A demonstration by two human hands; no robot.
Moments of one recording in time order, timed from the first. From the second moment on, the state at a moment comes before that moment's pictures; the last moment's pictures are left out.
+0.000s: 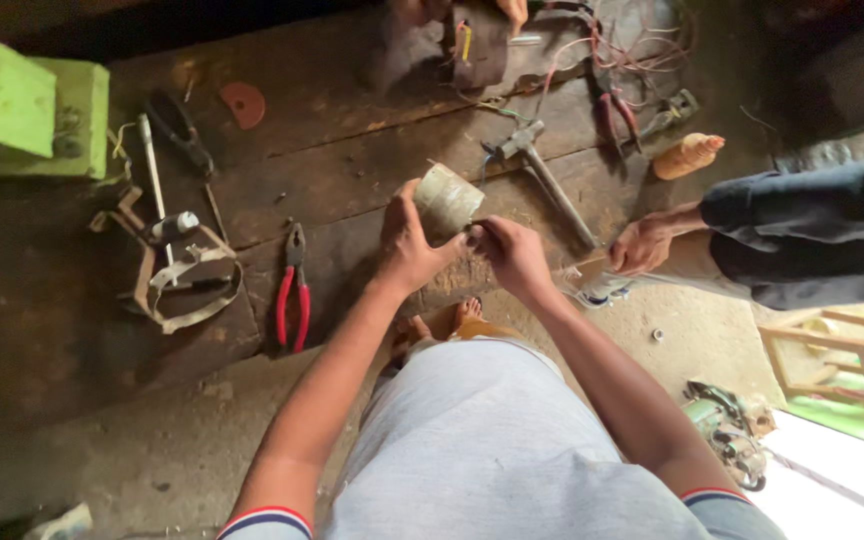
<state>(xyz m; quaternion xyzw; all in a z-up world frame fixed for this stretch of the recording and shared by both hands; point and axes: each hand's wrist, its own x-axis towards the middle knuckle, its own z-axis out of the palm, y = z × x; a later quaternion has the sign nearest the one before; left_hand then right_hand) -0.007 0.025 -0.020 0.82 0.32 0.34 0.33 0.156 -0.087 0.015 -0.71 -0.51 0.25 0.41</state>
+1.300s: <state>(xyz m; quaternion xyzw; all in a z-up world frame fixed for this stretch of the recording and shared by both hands) -0.158 0.201 -0.150 0.70 0.70 0.12 -0.03 0.125 -0.086 0.054 -0.67 -0.64 0.15 0.36</state>
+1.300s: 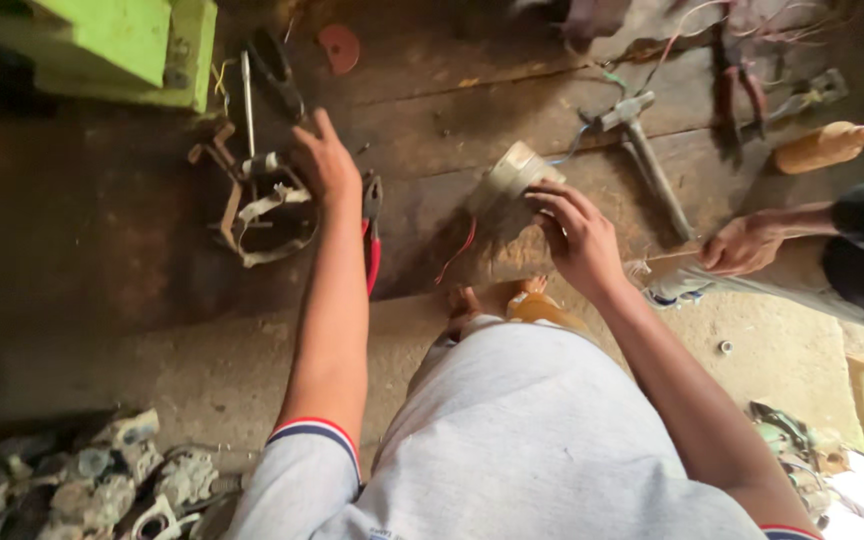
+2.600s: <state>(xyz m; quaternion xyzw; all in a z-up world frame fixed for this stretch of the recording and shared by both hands) -0.019 0.003 0.005 0.84 0.38 0.21 0.33 0.157 -0.172 -0.053 -0.68 -0.16 0.32 0.64</state>
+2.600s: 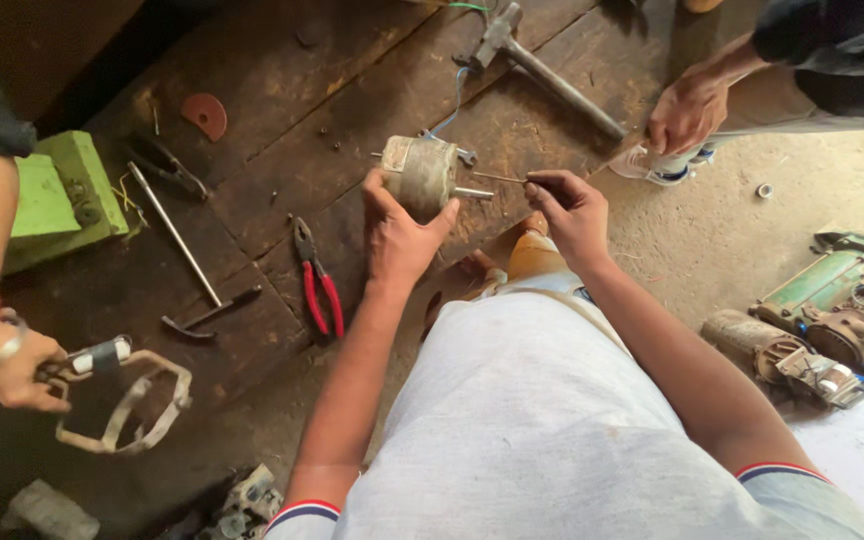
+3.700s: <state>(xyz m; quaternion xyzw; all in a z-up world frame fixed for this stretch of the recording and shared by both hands) -0.083 -0.007 -0.007 0.84 0.31 0.25 0.36 0.144 -0.102 -0.056 -0.71 -0.32 0.47 0.42</state>
